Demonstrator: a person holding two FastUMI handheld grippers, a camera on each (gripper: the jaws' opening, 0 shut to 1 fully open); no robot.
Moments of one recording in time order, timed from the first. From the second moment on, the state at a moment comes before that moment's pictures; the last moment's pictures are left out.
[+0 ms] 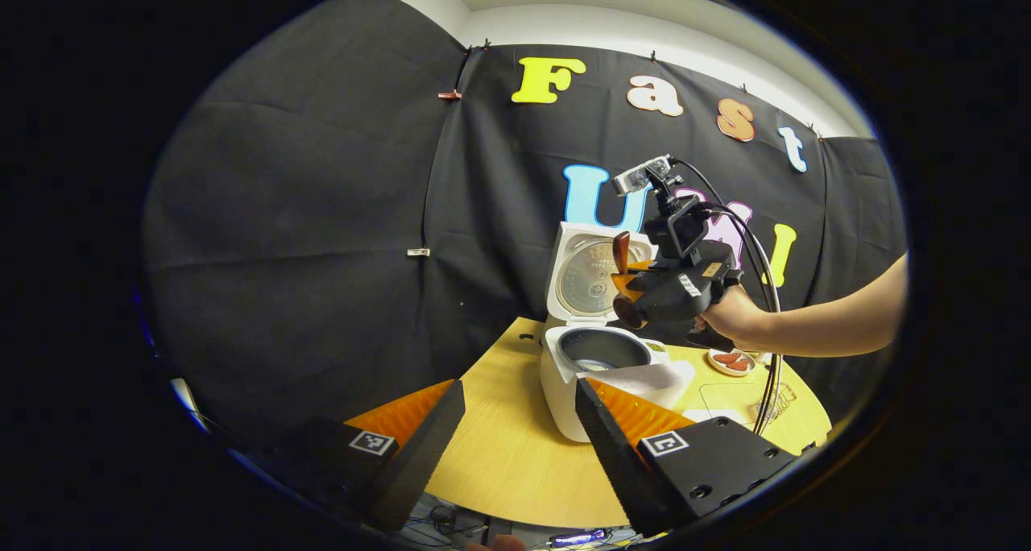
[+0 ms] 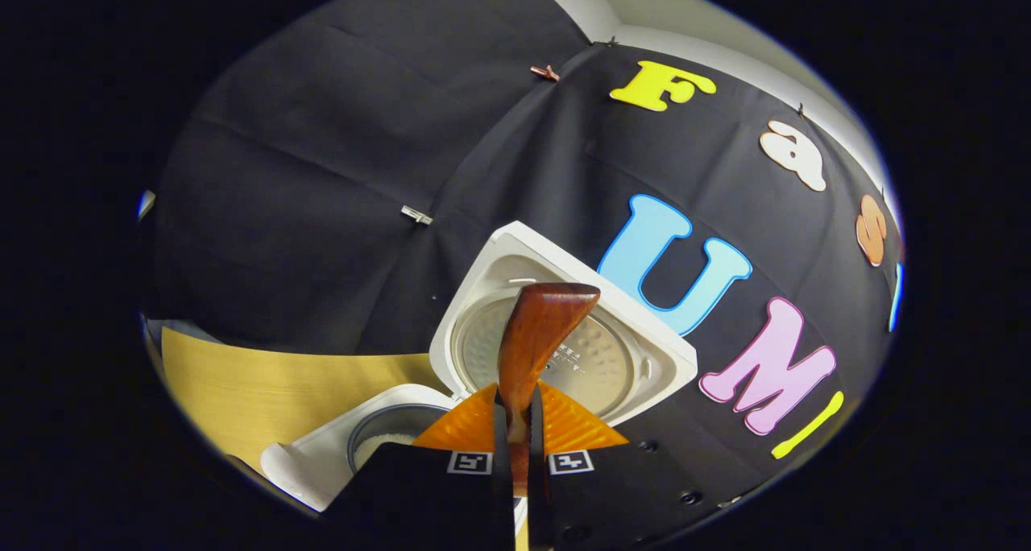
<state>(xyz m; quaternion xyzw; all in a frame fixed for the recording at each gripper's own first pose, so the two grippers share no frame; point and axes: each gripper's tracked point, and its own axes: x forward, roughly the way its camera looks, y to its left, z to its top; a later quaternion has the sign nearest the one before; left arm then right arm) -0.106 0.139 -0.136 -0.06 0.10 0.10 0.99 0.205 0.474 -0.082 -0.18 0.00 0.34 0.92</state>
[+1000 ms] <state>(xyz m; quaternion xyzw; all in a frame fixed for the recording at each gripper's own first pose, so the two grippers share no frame) -0.112 0.091 -0.110 -0.05 0.08 0.09 0.99 0.184 0.170 -0.006 0.20 0.03 0.21 0.96</state>
